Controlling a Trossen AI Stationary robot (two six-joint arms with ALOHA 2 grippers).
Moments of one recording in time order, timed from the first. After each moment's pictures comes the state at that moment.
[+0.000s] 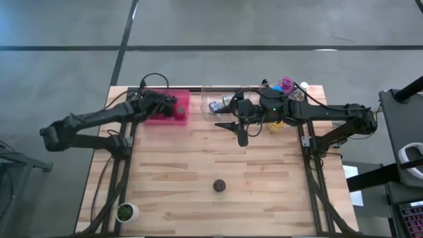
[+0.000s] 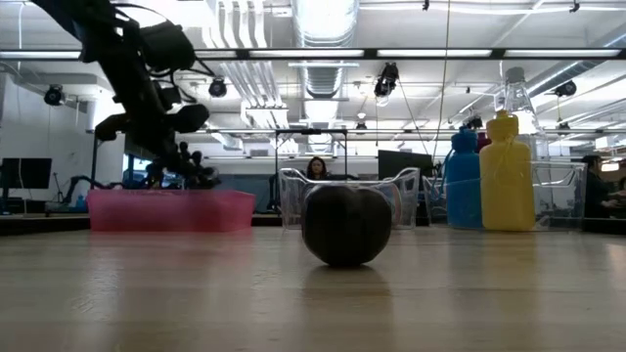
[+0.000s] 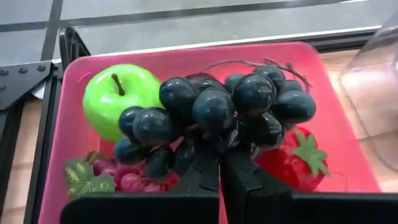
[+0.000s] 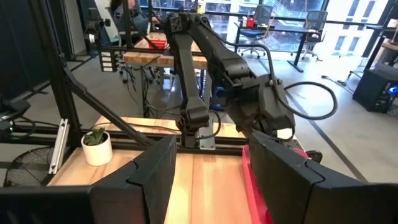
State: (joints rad) left arm 0.54 1.08 0.66 -0.53 -0.52 -0.69; right arm -0.04 1.38 1.32 -0.08 -0.05 -0.04
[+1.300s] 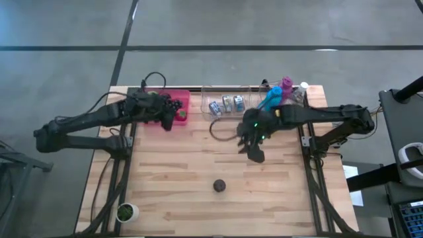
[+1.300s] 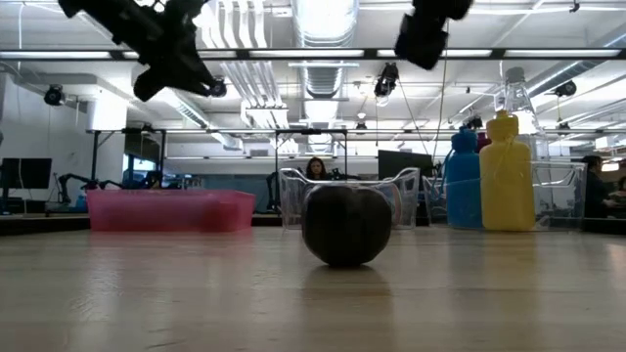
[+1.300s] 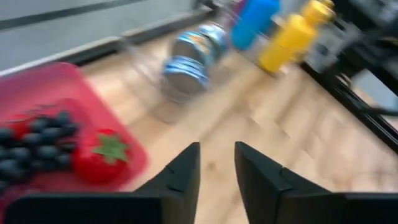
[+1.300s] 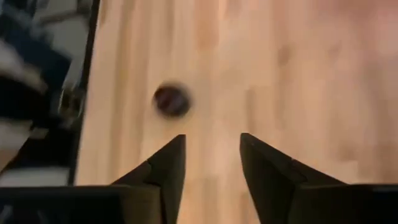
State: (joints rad) left arm 0.34 0.90 0.79 -0.50 -0.08 -0.52; right arm 0.00 1.42 1.30 -0.80 -0.28 0.19
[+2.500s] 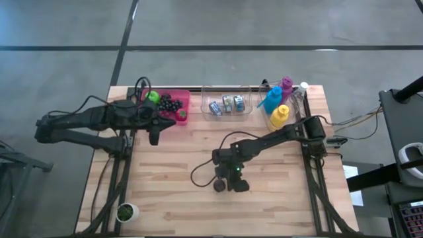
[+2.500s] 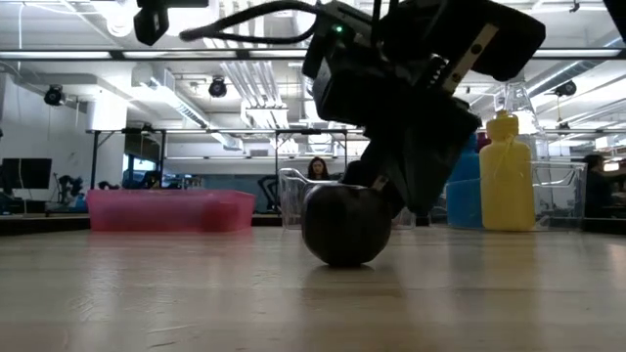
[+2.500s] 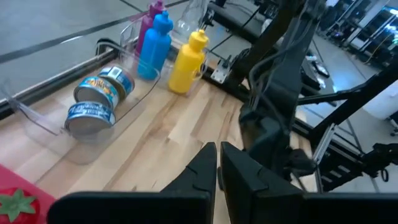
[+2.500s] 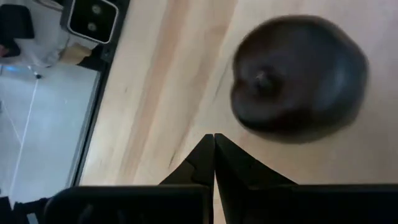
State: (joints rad) left arm 0.04 0.81 0.92 -0.49 -0.11 -0.47; right arm 0.14 2.01 1.25 -0.41 -0.72 0.04
